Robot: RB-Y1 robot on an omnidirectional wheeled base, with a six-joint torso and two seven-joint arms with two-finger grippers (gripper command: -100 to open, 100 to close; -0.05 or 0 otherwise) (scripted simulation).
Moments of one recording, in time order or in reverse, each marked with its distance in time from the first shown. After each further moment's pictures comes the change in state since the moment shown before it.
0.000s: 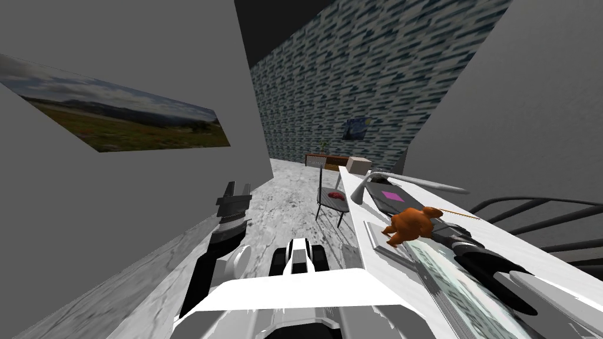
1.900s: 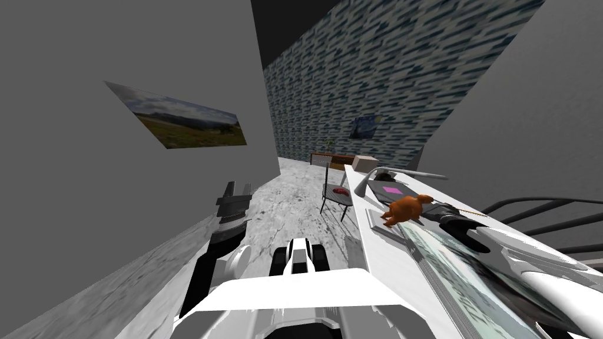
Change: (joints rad) left arm 0.000 0.000 0.000 0.000 0.000 0.000 0.000; right arm -0.445 -0.254 0.156 0.552 -0.001 -0.112 0.006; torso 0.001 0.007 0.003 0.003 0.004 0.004
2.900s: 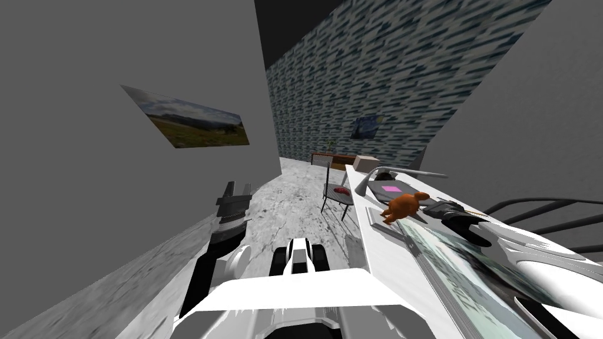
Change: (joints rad) left arm 0.000 0.000 0.000 0.000 0.000 0.000 0.000; right arm -0.092 -0.049 0.037 0.118 0.002 -0.020 -0.003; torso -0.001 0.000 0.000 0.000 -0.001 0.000
